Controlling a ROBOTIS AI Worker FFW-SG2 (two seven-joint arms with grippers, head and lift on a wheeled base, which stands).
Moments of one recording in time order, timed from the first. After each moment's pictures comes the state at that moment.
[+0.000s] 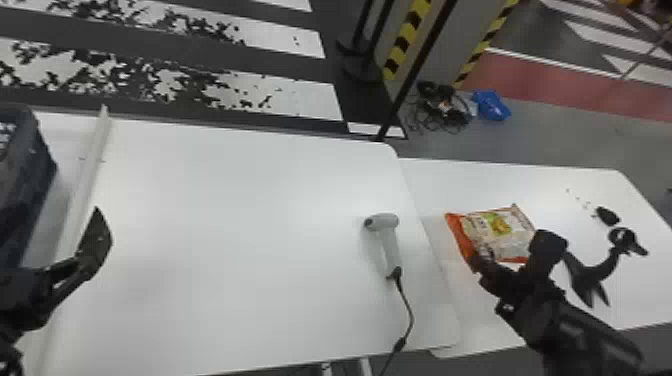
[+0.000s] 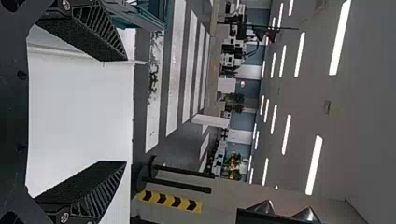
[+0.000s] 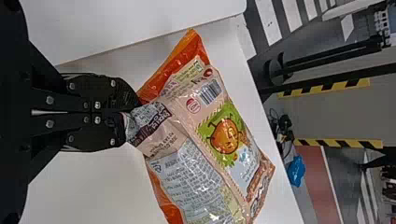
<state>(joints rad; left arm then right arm) 0.44 0.25 -0.14 -1.79 0.26 -0.18 -0.02 0.12 -0.27 -0.59 -1.41 -0.30 0.61 0.14</state>
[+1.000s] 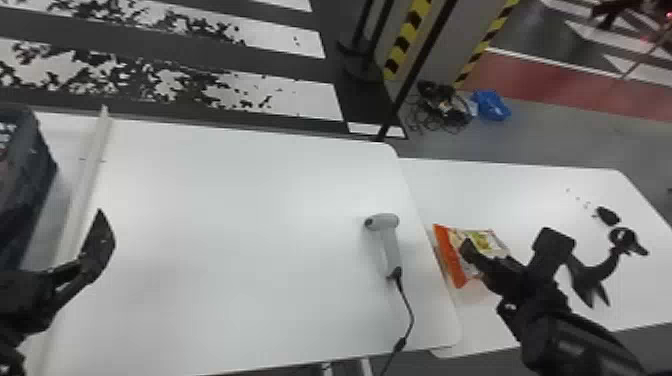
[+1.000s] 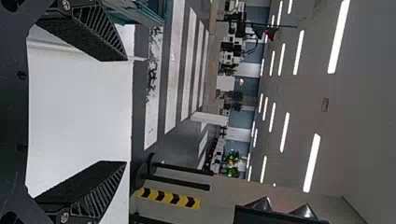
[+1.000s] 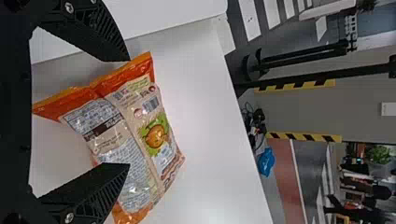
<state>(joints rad) 0.45 0.25 -0.15 -1.80 0.26 -0.19 -0.02 0.22 -0.22 -0.56 -1.57 -0.30 0.49 0.08</state>
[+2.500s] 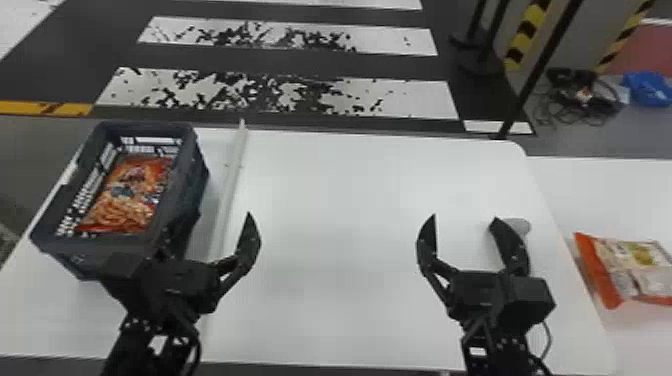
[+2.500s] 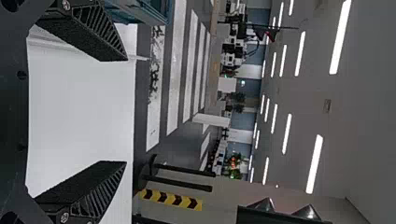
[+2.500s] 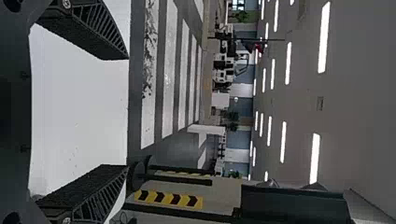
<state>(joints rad) 0.47 0.24 -0.16 -1.81 0.24 -0.18 0.01 0.51 -0.07 0.15 -1.80 0.05 -0.25 -0.25</state>
